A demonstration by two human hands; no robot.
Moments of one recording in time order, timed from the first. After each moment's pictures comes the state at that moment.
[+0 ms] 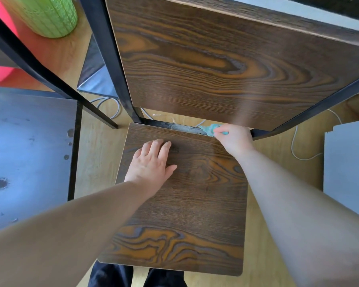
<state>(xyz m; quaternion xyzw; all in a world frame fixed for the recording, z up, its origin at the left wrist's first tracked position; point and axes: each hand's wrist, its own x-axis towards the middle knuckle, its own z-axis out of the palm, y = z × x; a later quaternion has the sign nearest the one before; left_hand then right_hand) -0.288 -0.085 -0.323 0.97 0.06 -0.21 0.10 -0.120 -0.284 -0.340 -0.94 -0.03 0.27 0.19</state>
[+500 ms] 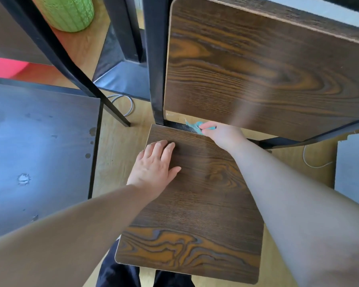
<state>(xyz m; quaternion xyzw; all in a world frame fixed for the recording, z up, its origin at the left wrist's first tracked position) -0.308 -0.039 -0.329 0.97 0.09 -0.20 0.13 -0.124 -0.192 -0.339 -0.90 -0.07 0.40 0.15</state>
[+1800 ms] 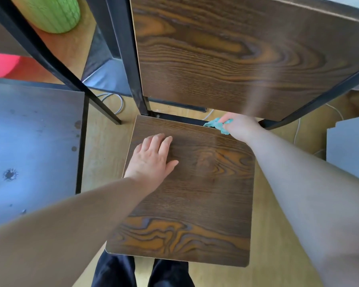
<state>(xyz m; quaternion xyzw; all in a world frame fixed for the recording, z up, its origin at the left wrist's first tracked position) -0.308 -0.071 -0.320 0.97 0.06 -0.20 0.11 -0.109 -0.267 -0.315 -0.93 -0.01 0.35 0.11</state>
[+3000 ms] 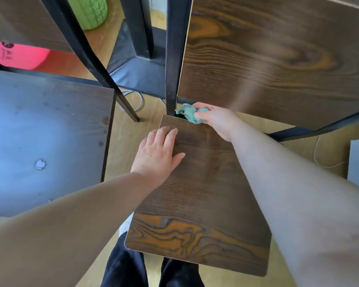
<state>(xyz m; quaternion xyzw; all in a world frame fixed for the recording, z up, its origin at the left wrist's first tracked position) -0.317 -0.029 -0.319 0.97 0.12 -0.17 0.13 -0.137 -0.150 -0.328 -0.78 0.02 0.48 0.40</state>
